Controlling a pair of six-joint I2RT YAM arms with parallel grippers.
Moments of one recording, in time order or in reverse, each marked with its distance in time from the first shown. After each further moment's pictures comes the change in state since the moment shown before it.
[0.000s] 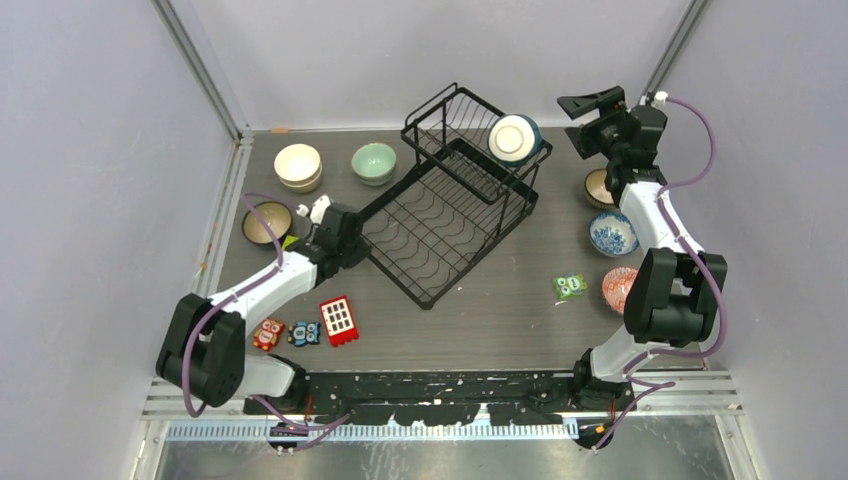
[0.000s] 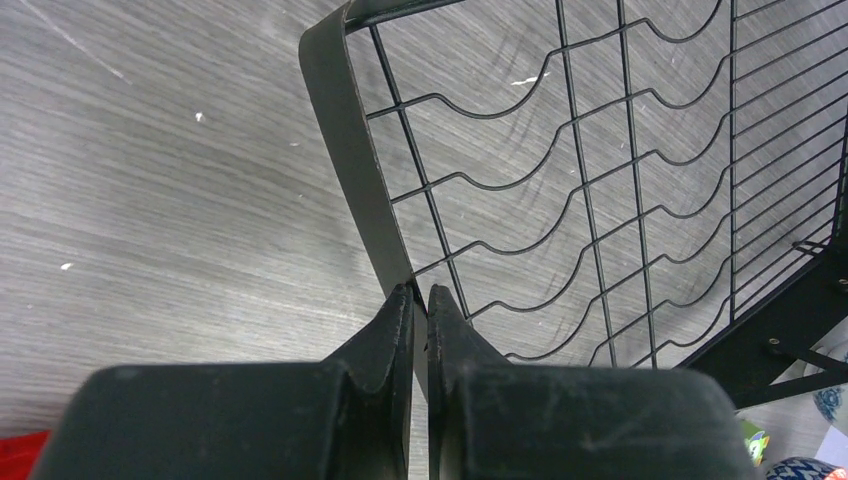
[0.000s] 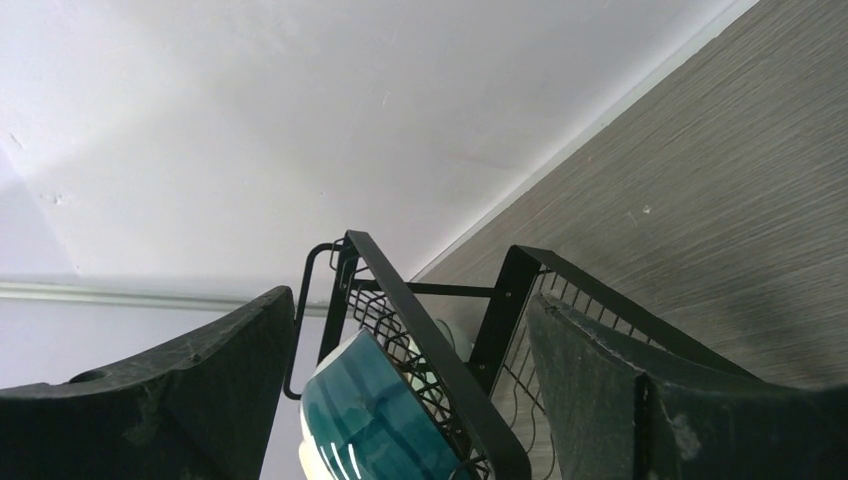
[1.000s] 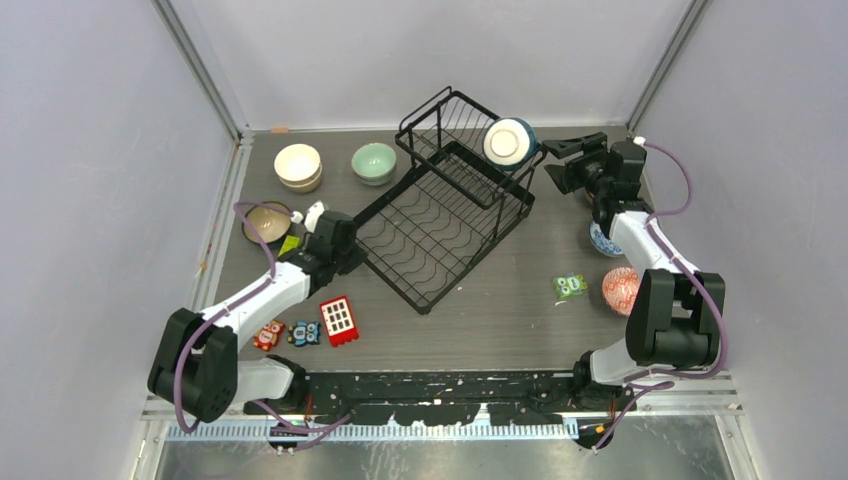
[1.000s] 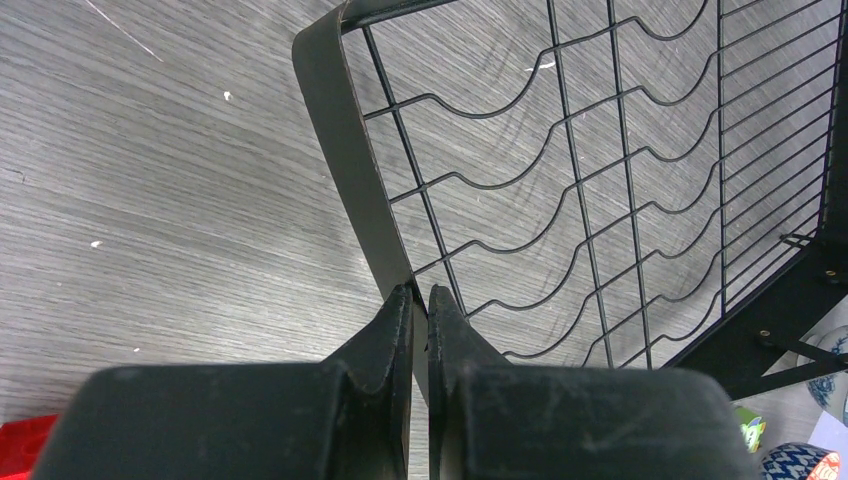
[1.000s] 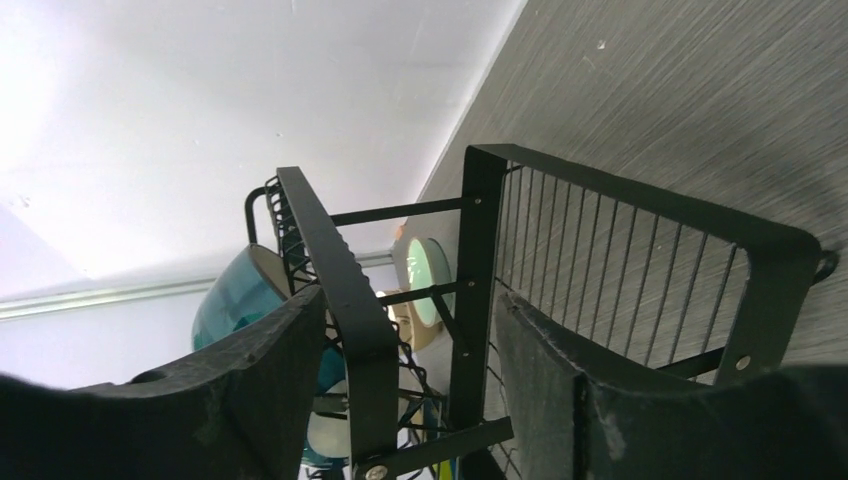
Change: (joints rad) left arm 0.010 -0.084 -0.082 0.014 0.018 0.000; right arm 0.047 -0.117 -0.254 -0.030 -0.017 0.143
